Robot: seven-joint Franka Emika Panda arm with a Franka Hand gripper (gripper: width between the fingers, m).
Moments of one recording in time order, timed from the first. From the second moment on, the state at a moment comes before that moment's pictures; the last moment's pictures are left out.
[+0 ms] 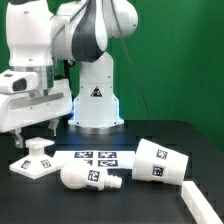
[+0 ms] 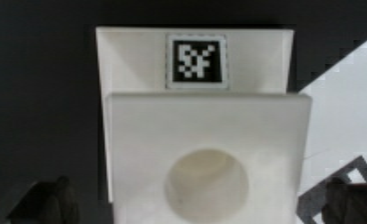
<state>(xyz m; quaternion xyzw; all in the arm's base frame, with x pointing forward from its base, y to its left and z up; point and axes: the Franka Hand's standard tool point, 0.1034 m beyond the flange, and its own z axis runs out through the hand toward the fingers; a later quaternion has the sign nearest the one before) 0.365 -0.151 0.056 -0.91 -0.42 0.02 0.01</state>
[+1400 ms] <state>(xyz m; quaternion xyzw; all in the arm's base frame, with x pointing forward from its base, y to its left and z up) 0.416 -0.103 0.161 -0.96 -0.26 0.07 0.01</state>
